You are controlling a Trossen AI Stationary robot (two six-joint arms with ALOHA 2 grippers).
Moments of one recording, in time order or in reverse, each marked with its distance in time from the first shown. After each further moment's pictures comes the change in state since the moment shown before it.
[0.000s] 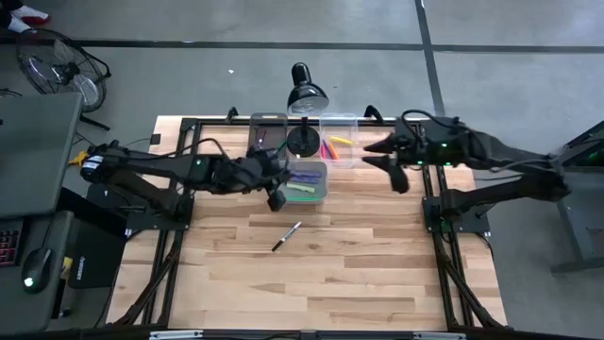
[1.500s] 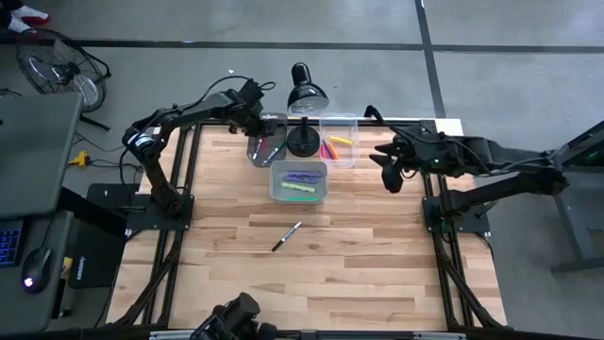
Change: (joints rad) left arm 0.960 0.425 0.001 -0.185 0.731 -0.169; right arm 0.120 -0.016 -0.001 -0.252 0.386 0.262
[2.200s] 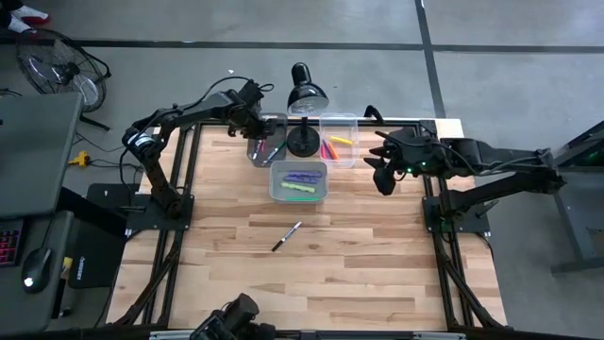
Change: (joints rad) left arm -0.003 0.001 0.000 -0.031 -0.001 -0.077; right arm 0.000 0.064 0.000 -0.002 0.000 0.000
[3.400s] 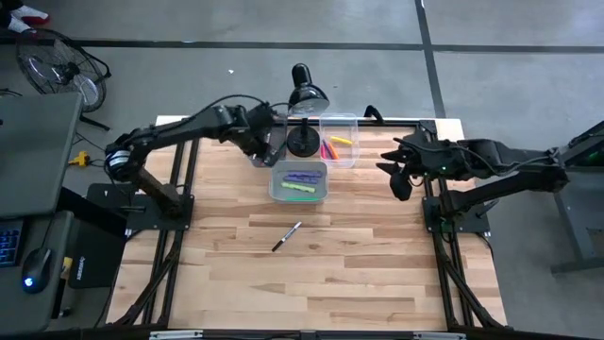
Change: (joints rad) left arm -0.375 -0.199 0.147 -0.362 -0.273 0.097; right arm 0.071 -0.098 0.001 -0.097 0.006 0.010
